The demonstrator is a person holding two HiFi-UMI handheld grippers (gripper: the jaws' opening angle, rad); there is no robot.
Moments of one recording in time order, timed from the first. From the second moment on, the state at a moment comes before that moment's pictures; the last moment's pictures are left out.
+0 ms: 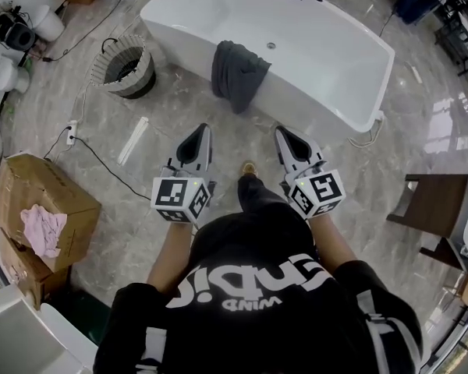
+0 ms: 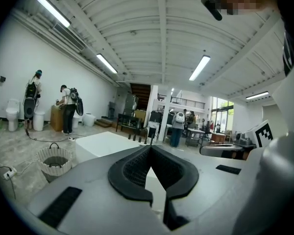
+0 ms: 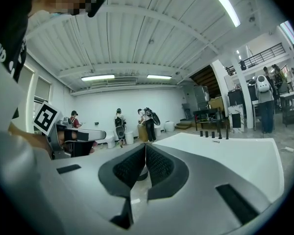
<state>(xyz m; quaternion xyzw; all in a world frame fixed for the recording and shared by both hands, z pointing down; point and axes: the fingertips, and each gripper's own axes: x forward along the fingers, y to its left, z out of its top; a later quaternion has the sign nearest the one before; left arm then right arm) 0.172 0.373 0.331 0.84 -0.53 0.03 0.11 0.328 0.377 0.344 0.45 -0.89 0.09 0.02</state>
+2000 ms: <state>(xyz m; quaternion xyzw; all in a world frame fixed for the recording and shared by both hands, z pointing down) 0.130 -0.074 0.331 0.88 -0.45 0.05 0.11 0.240 -0.056 0.341 0.47 -0.88 0.09 0.04</state>
